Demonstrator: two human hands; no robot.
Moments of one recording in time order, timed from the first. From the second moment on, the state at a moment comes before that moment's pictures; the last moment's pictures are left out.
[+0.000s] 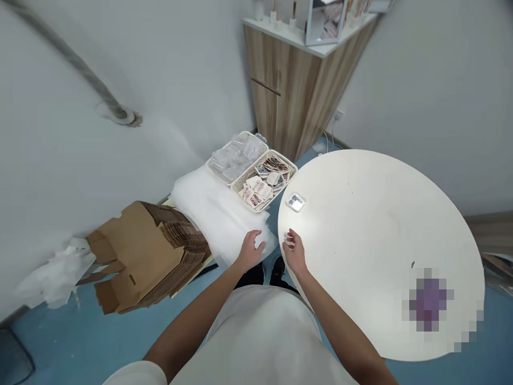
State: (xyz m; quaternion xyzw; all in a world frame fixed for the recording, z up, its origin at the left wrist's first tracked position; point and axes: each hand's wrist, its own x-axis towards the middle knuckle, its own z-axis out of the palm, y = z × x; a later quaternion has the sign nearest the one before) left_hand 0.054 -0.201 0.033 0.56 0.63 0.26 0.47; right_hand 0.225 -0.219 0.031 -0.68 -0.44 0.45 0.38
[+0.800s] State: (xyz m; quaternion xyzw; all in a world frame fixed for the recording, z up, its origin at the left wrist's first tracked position) left_hand -0.065 -0.140 0.073 0.30 0.67 0.36 0.58; right_hand 0.089 -0.103 0.057 -0.56 -0.73 0.35 0.17
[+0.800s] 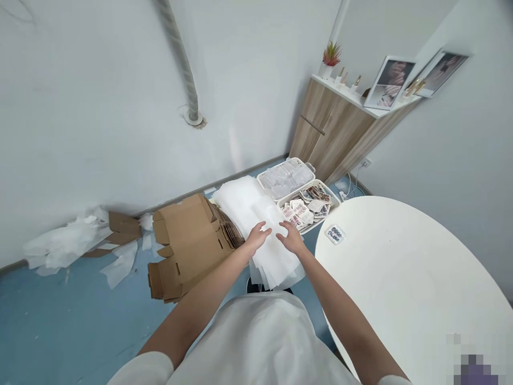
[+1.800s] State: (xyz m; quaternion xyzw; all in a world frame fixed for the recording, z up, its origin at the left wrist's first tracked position) left_hand -0.066 -0.124 0.042 0.29 0.69 0.41 0.52; right_hand 0.058 -0.048 0.075 -0.50 -0.77 0.34 0.21
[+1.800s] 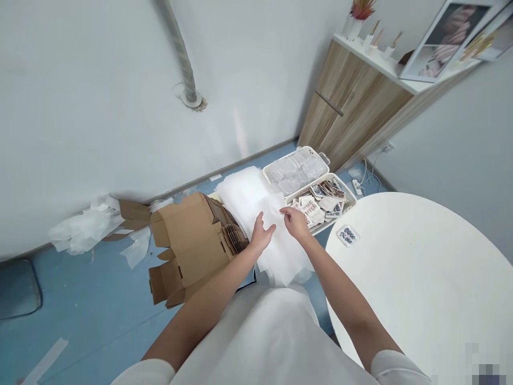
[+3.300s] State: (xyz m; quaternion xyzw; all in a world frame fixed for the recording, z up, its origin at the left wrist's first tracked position) left_hand 0.244 -0.244 0.008 0.87 0.34 -0.01 0.37; right_hand 0.429 -0.316 0.021 -0.86 -0.41 0.16 0.26
